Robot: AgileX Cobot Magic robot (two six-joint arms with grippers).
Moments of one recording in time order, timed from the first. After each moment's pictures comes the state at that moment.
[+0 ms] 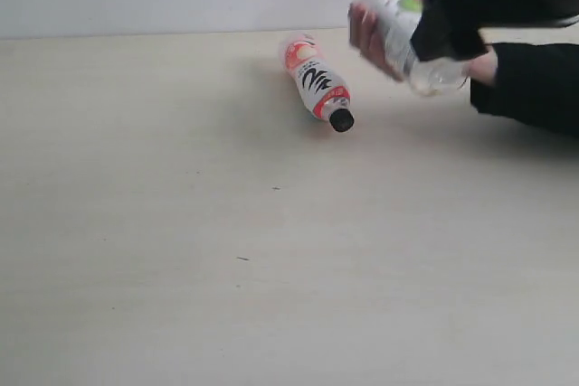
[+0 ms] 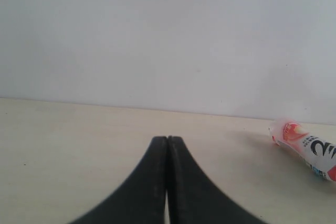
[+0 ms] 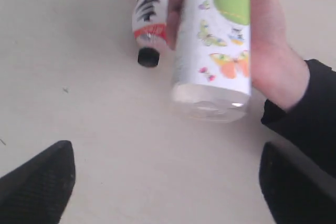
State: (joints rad) left arm 0.06 0.01 0.00 -0.03 0.08 -0.08; right arm 0.46 1.25 -1.11 -0.08 0.85 0.03
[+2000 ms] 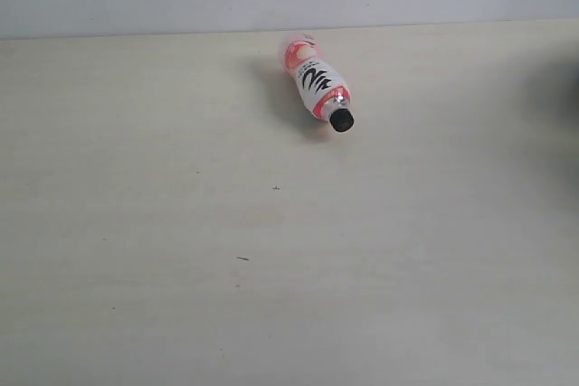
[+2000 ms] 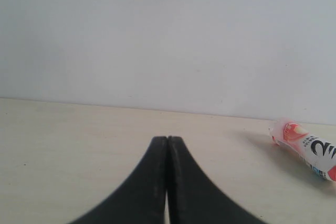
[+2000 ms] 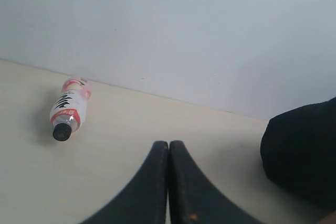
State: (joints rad) left arm 0.06 0.01 0.00 -0.03 0.08 -0.08; right arm 0.46 0.00 -0.23 -0.64 0.53 0.44
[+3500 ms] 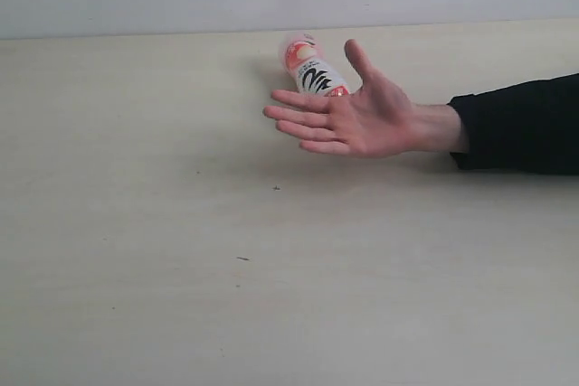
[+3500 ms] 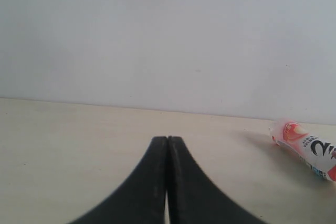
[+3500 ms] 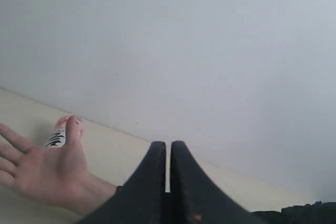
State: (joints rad) left arm 0.06 0.01 0.00 -0.03 0.08 -0.08; right arm 0.46 0.02 -0.24 -0.77 0.37 0.44
